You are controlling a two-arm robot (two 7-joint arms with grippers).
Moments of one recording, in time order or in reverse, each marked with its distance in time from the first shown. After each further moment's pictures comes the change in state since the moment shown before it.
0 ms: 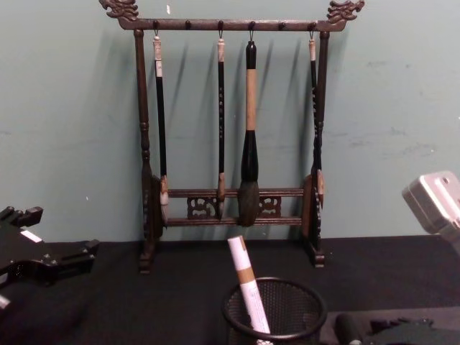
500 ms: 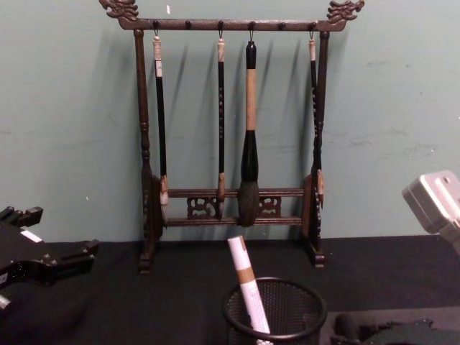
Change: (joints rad) left arm 0.000 0.000 0.000 0.000 0.000 0.000 0.000; right arm 0.000 0.000 0.000 0.000 0.003 0.000 0.000
